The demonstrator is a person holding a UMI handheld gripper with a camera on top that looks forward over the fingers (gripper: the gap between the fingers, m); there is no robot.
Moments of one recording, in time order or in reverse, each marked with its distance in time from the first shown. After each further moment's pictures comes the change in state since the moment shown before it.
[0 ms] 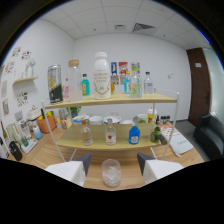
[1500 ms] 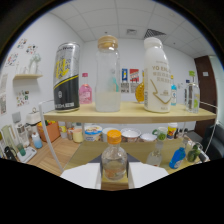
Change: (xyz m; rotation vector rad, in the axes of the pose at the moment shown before) arm -0.112 -0.038 0.131 0.093 -0.043 -0.054
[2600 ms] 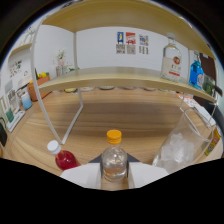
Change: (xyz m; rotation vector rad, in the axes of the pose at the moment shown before) arm -0.003 0.232 0.006 -0.364 0.054 0.023
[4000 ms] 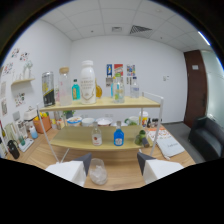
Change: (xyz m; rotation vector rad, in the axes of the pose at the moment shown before) arm 0.163 -0.142 -0.228 0.281 0.023 0.030
